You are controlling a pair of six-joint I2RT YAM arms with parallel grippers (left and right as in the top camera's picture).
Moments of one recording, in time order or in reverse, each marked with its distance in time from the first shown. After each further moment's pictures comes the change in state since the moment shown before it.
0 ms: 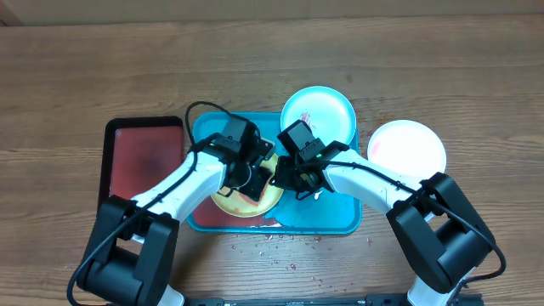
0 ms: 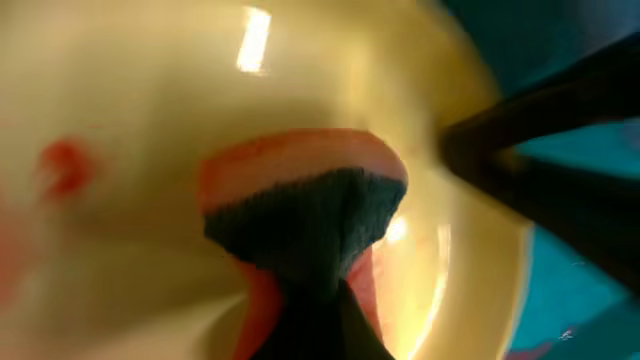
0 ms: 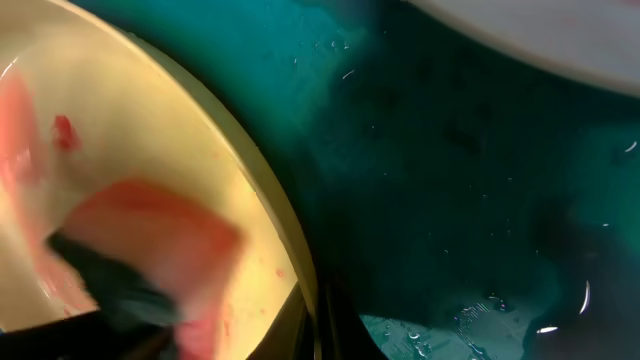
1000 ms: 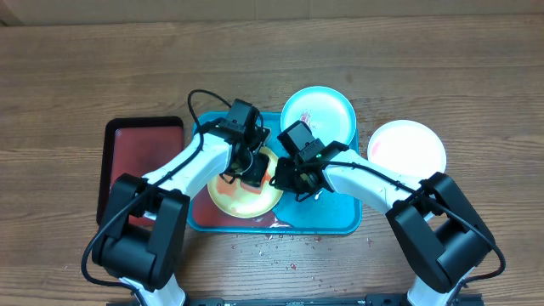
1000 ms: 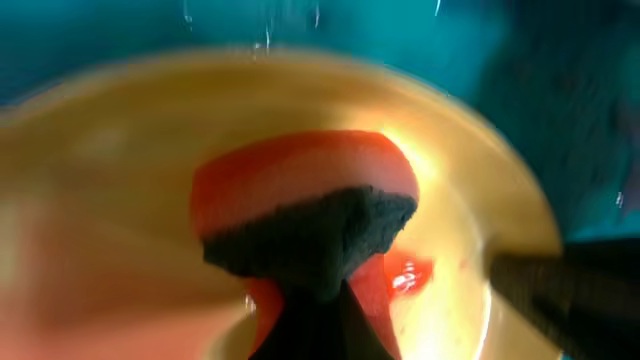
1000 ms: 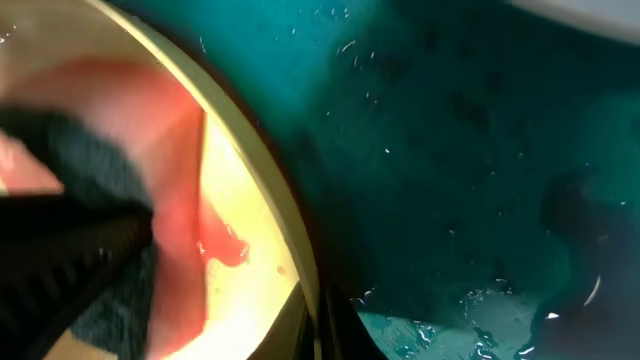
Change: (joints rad) left arm 0.018 0.129 0.154 -0.076 -0.060 -0.102; right arm 0.000 0.003 0.000 -0.013 -0.019 0.000
